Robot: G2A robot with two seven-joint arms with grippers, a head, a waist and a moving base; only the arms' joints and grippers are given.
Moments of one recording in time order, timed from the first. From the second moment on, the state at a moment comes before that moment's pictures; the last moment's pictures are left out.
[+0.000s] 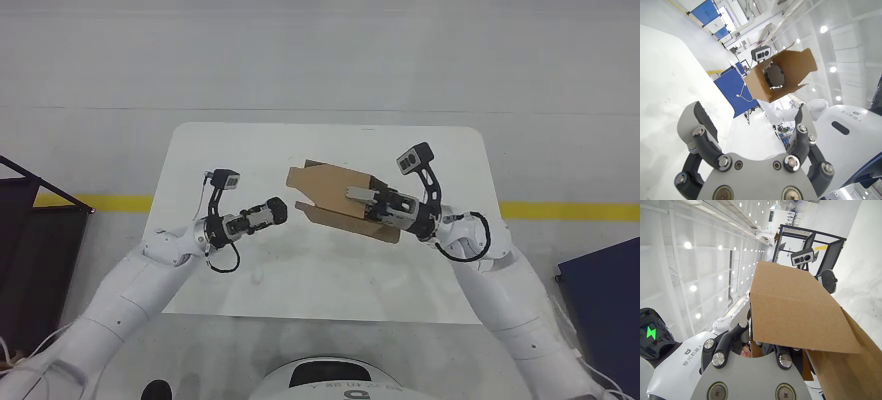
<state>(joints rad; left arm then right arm) 1.15 -0.89 -0.84 -1.28 -0.68 -0.96 -0.86 -1.32 -1.14 1.19 -1.67 0.61 -0.20 0.92</state>
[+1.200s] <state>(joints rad) 1.05 -0.94 -0.77 -1.25 -0.58 -1.01 -0.81 -1.31 -1.14 1.16 -1.66 0.58 -0.21 0.94</state>
